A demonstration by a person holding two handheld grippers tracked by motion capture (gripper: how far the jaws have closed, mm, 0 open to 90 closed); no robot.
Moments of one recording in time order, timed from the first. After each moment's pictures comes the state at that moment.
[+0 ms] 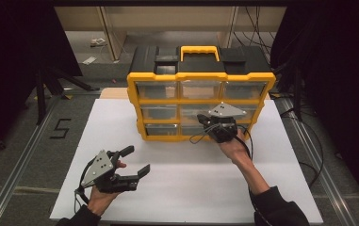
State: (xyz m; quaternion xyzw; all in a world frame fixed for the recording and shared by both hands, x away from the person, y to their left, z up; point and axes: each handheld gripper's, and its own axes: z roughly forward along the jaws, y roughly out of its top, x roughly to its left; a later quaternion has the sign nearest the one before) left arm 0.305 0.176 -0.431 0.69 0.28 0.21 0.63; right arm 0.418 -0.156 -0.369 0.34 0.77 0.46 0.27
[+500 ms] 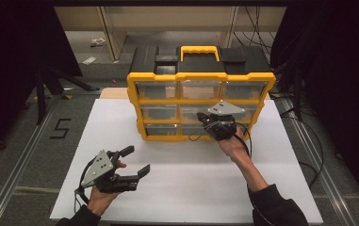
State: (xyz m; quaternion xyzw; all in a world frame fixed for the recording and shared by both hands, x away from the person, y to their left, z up) left arm 0.305 0.176 -0.432 0.69 0.28 0.21 0.63; right arm 0.424 -0.155 -0.368 0.34 0.77 0.46 0.27
